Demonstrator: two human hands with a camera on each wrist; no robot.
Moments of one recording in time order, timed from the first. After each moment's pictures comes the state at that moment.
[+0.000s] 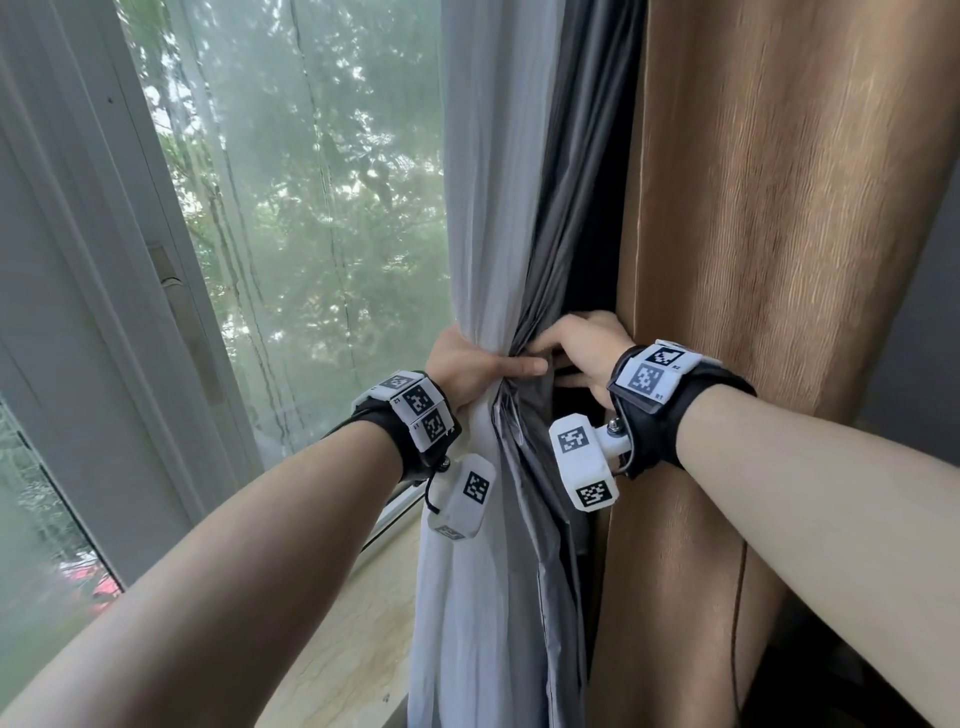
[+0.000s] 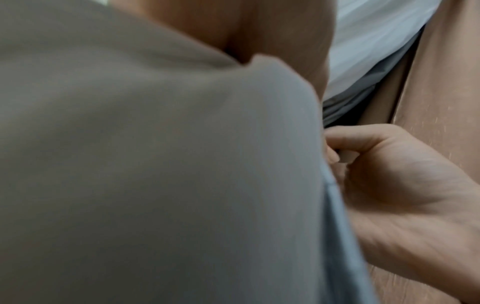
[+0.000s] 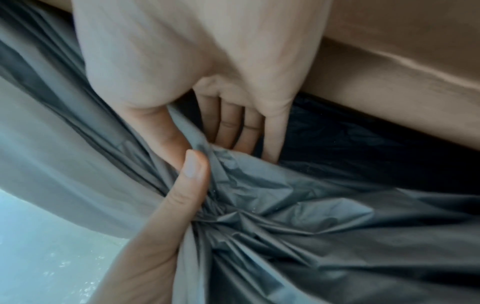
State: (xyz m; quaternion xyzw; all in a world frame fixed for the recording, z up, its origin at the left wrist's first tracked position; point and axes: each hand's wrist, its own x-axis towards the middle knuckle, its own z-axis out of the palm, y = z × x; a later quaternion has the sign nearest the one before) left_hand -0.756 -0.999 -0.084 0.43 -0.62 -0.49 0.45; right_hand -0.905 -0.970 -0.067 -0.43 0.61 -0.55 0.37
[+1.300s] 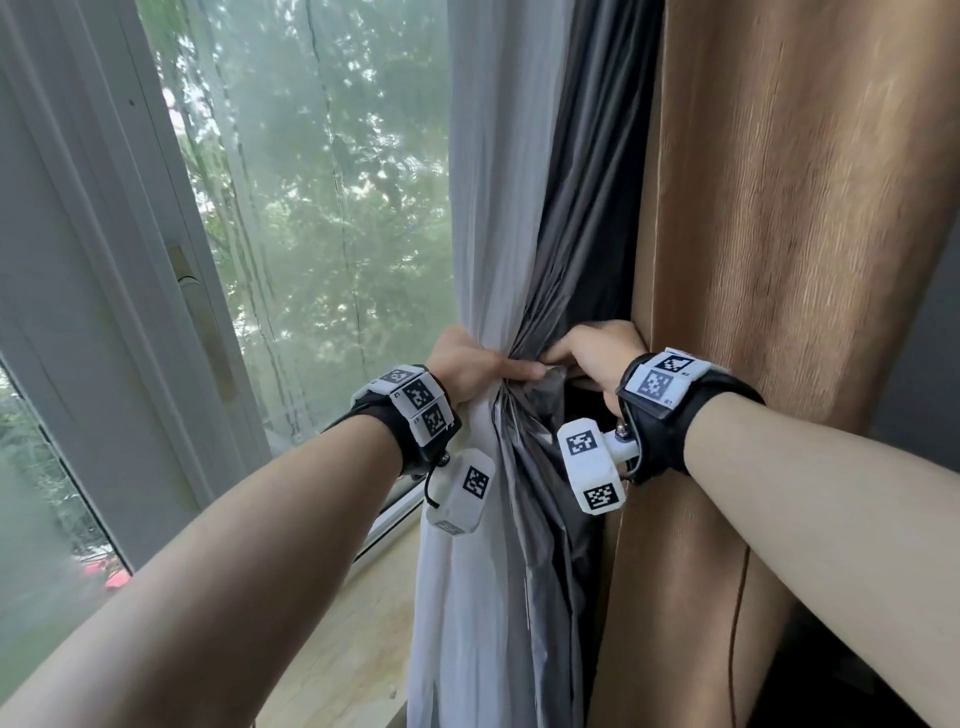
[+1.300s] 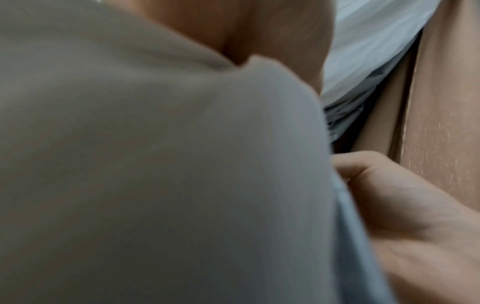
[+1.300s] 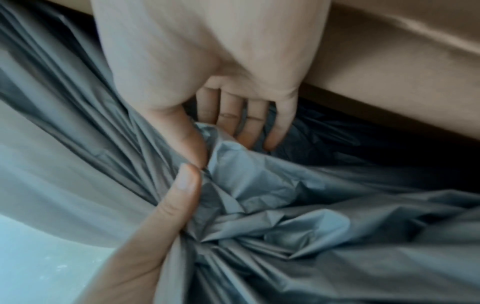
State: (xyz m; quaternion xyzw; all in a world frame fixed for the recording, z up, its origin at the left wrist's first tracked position) left_hand -0.747 -1.007 -0.081 0.45 -0.64 -0.47 0.41; right_hand -0.908 -0.976 -0.075 -0.41 0.64 -0.55 0.35
